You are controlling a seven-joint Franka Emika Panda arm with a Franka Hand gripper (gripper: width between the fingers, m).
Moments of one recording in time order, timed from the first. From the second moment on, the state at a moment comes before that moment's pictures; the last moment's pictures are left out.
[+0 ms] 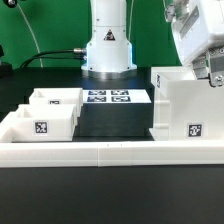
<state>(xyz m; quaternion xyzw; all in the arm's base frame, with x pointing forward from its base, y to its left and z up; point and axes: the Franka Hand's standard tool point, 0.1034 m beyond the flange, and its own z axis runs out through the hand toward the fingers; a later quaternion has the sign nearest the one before) 0.644 0.108 0.111 -0.67 0.71 -0.06 0.18</state>
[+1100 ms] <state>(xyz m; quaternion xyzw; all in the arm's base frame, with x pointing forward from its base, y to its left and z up) 0.611 0.069 0.140 -0.92 0.37 -0.08 0.11</state>
